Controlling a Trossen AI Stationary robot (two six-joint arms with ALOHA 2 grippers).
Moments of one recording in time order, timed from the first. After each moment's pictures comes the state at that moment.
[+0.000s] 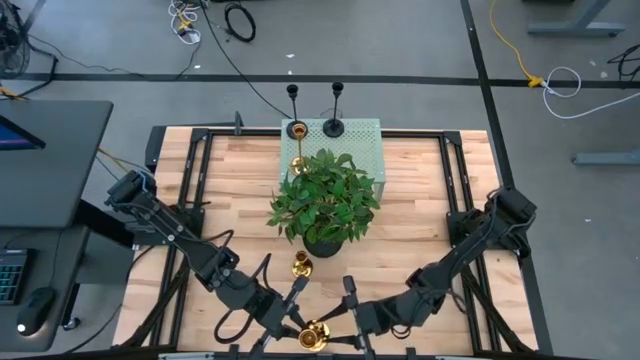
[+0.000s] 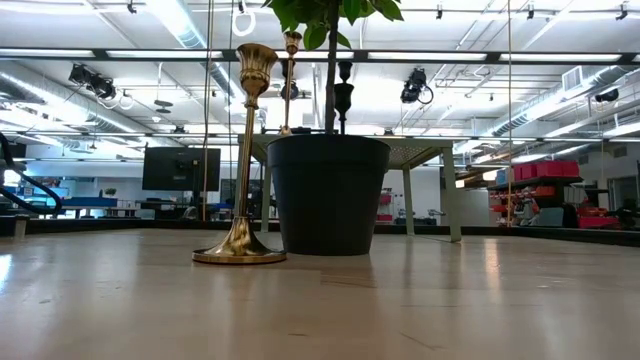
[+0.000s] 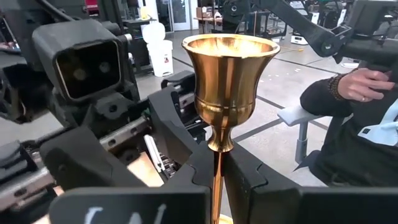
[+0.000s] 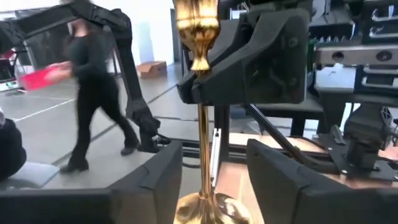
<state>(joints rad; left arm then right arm) -0.66 1.62 1.33 0.21 -0.14 0.04 0.72 1.79 1.27 0.53 0.42 0.04</state>
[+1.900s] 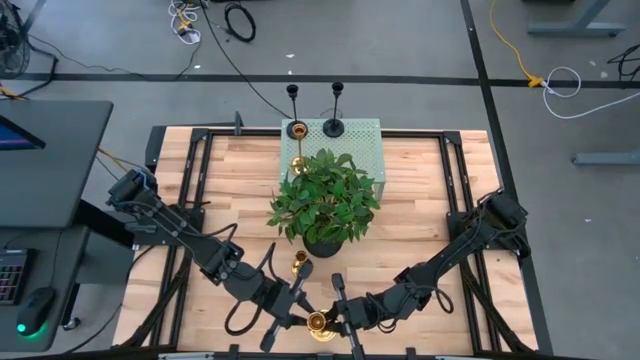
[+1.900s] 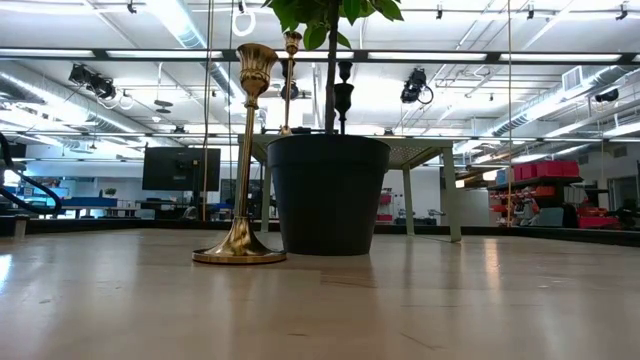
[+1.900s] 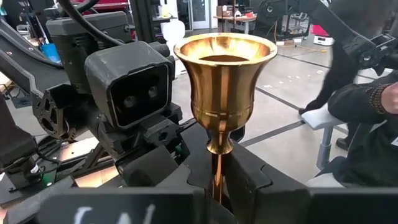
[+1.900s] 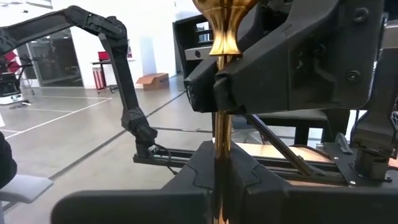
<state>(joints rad) -0.61 1.62 1.33 0.21 -0.18 0.03 0.67 1.86 1.27 0.66 0.36 0.04</state>
